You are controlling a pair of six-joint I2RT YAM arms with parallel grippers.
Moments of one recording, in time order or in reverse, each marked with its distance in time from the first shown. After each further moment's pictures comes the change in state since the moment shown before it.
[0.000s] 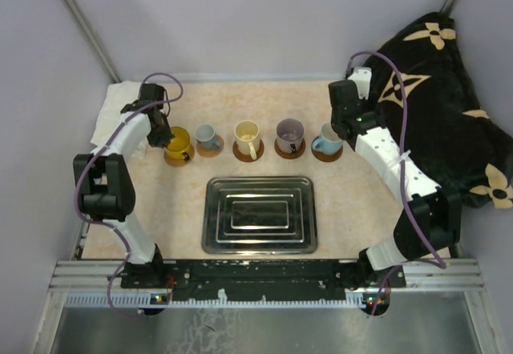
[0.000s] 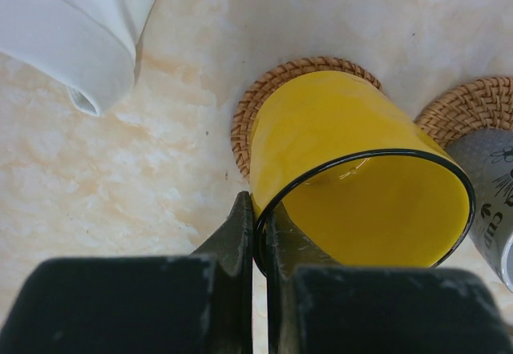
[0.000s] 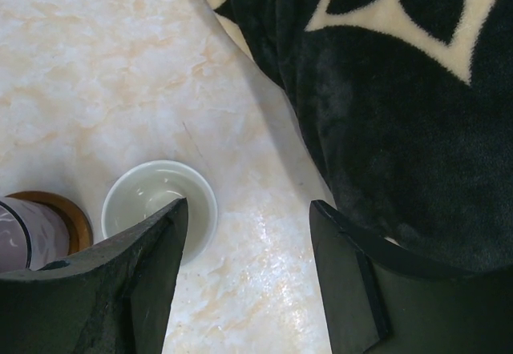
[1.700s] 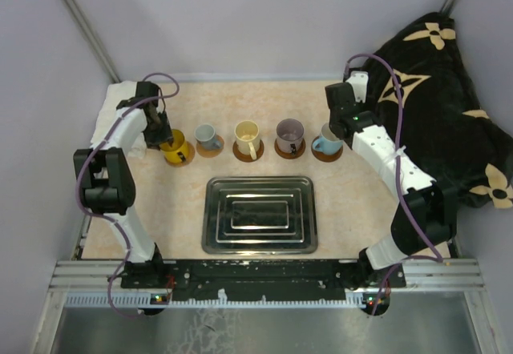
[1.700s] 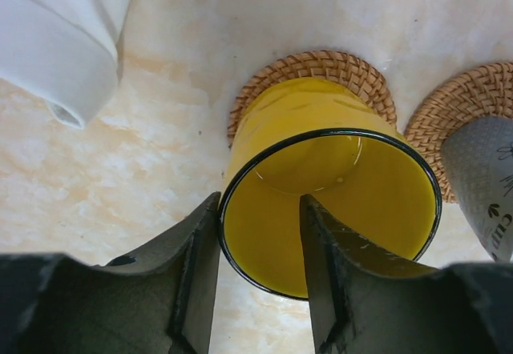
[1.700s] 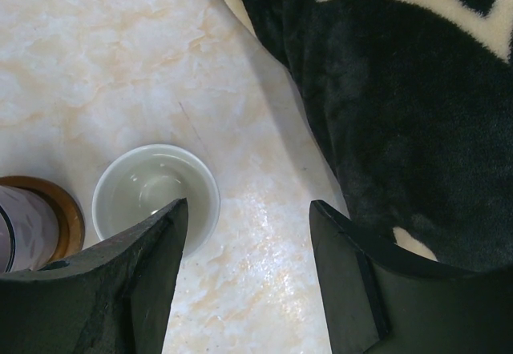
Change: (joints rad) left arm 0.052 0.063 0.076 -0.066 0.118 0.047; right arm 0.000 0.043 0.000 -0.038 -0.010 0.030
